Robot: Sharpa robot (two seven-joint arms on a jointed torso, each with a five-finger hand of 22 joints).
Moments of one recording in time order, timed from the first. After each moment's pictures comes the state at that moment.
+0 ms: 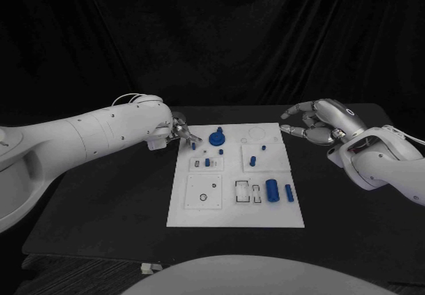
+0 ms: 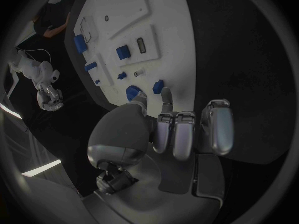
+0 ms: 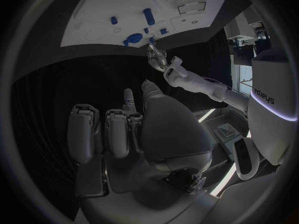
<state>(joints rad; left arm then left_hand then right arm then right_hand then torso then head) 1.30 -0.51 -0.21 0.93 -0.98 0.21 -0.39 1.06 0.05 0.00 0.28 0.07 0.92 0.06 0.38 1.07 1.47 -0.02 1.57 1.31 1.47 -0.05 1.57 1.31 0.06 1.41 0.06 1.38 1.31 1.27 -0.96 -0.21 1.55 -1.32 -0.68 0.18 1.38 -0.01 0.00 0.27 0.33 0.80 0.09 0.36 0.21 1.47 -0.02 1.57 1.31 1.47 -0.08 1.50 1.31 0.05 1.47 0.03 1.43 1.31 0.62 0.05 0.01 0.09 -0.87</state>
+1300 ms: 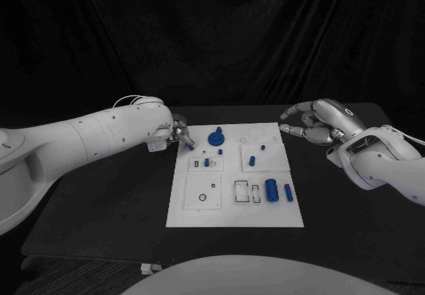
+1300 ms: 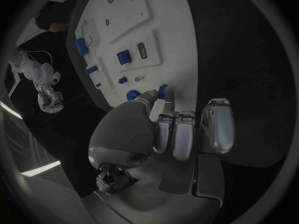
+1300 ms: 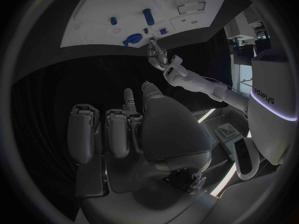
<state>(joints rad) 1.29 -0.50 -0.21 0.93 -0.98 0.23 -0.38 1.24 0.04 0.22 0.16 0.40 0.95 0.04 0.35 1.09 1.47 -0.02 1.57 1.31 1.47 -0.06 1.57 1.31 0.06 1.41 0.05 1.36 1.31 1.26 -0.96 -0.21 1.55 -1.31 -0.68 0.18 1.37 0.01 0.00 0.28 0.34 0.81 0.09 0.36 0.21 1.47 -0.02 1.57 1.31 1.46 -0.08 1.50 1.31 0.05 1.47 0.03 1.43 1.31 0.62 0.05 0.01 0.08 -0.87</state>
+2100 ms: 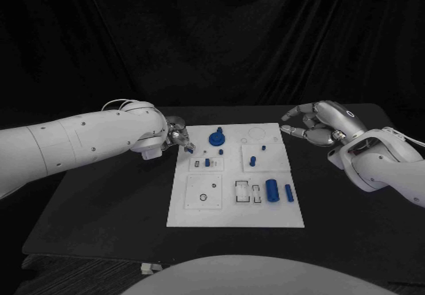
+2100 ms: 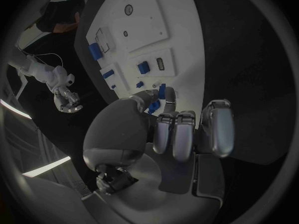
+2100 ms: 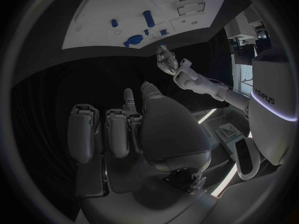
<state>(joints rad) 1.33 -0.71 -0.21 1.29 -0.98 0.10 -0.44 1.15 -0.06 0.48 0.11 0.41 0.96 0.05 0.36 1.14 1.46 -0.03 1.57 1.31 1.47 -0.07 1.57 1.31 0.06 1.43 0.04 1.37 1.31 1.26 -0.96 -0.21 1.55 -1.31 -0.68 0.17 1.38 0.01 0.00 0.28 0.34 0.81 0.09 0.36 0.21 1.47 -0.02 1.57 1.31 1.46 -0.08 1.49 1.31 0.05 1.47 0.03 1.43 1.31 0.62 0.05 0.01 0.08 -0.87</state>
